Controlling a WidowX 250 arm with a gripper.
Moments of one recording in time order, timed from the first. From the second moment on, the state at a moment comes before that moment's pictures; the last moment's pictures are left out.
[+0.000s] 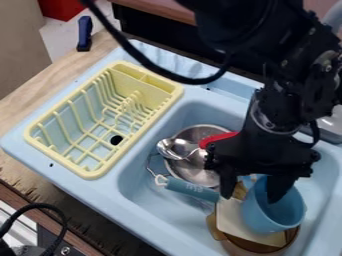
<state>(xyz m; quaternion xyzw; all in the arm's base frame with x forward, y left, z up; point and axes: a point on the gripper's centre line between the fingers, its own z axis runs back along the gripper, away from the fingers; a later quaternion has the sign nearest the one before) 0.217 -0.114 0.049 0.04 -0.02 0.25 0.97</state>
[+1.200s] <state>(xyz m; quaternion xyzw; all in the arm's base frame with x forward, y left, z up) 0.229 -0.084 0.095 0.03 0.03 0.24 0.97</state>
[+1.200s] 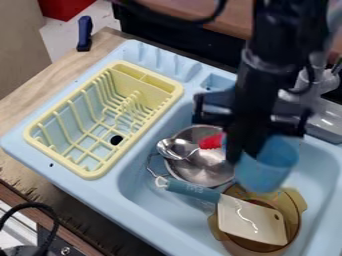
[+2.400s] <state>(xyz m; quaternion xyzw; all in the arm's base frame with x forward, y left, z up) 0.326 -0.035 0.093 0.00 -0.10 0.34 0.93</state>
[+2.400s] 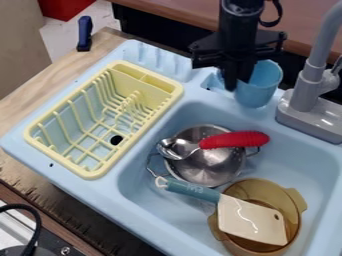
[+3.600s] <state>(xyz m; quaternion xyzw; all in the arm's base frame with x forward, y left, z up) 0.323 -0.039 0.081 0.01 -0.07 0.33 0.94</state>
